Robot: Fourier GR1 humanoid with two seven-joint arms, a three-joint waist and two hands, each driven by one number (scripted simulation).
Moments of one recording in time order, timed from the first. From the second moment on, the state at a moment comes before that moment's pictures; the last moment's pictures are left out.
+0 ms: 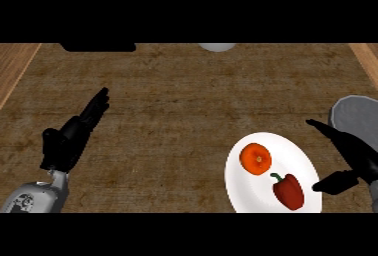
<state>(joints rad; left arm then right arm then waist) -0.15 0.35 -0.17 -1.58 0.08 0.03 0.18 -0.11 -0.72 0.31 -1.45 0.29 0.10 0.22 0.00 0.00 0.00</state>
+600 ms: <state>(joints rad) -0.16 0.33 -0.17 -1.60 0.07 0.02 0.20 -0.35 -0.64 0.48 -1.52 0.19 0.61 0.78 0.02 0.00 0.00</state>
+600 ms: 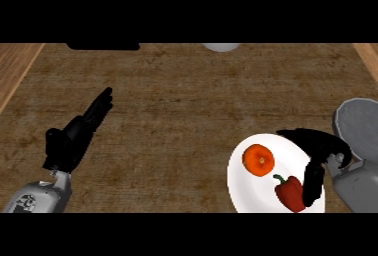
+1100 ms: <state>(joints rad) -0.14 0.32 -0.14 -1.60 0.05 0.00 0.20 -0.34 -0.57 0.52 -1.59 0.19 0.65 0.93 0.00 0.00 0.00</state>
